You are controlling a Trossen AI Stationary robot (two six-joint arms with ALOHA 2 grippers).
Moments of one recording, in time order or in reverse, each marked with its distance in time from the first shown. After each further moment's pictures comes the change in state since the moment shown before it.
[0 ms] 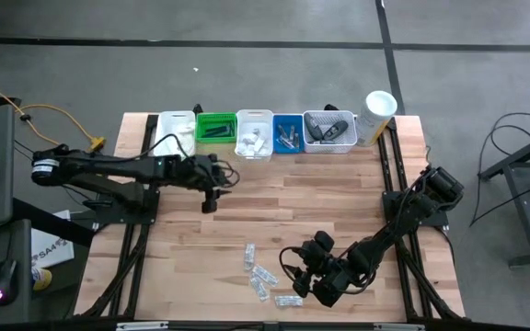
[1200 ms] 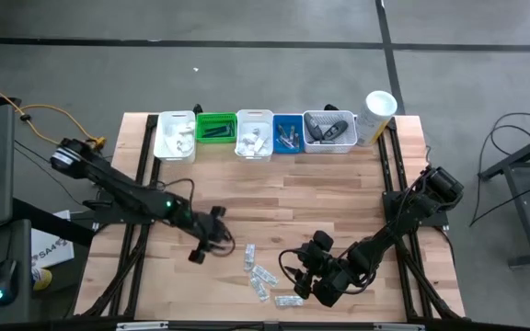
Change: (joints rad) left arm -0.496 0.206 -0.039 0.182 0.029 -0.158; right arm 0.000 0.000 0.000 -0.001 -0.023 -0.089
